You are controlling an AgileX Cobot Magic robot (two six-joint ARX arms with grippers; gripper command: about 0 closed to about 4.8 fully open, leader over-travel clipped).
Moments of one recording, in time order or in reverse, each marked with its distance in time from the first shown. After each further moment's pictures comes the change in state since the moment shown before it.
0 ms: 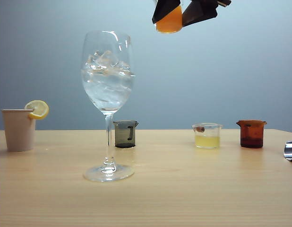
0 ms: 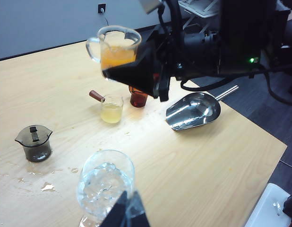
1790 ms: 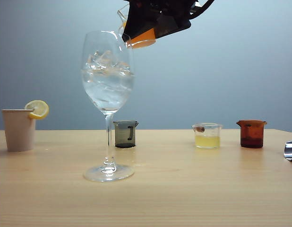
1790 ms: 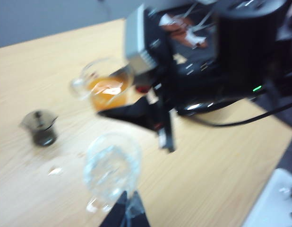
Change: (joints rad) left arm 0.000 0.000 0.000 -0.067 -0.026 0.032; right arm 0.158 0.028 -0.106 0.098 0.038 -0.225
